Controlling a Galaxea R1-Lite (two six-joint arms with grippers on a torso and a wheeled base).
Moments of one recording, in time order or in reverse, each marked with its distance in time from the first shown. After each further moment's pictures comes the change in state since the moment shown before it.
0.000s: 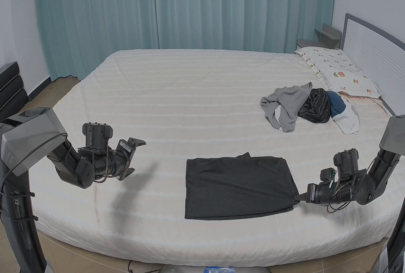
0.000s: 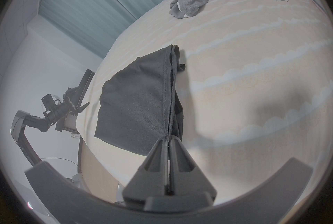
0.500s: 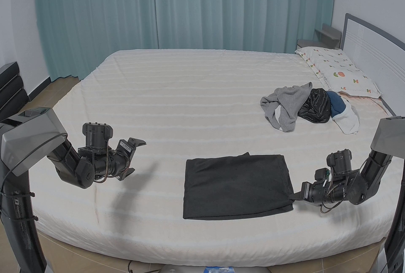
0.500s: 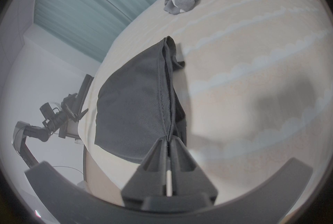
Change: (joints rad) left arm -0.001 0.000 0.000 0.000 0.000 0.000; right arm 0.024 0.074 -0.053 -0.039 -0.003 0.089
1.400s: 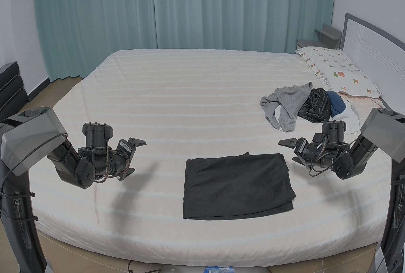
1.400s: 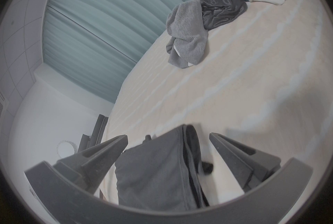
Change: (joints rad) left arm -0.001 0.000 0.000 0.000 0.001 0.000; right arm -0.041 0.144 -0.420 -0.075 -0.036 0.293
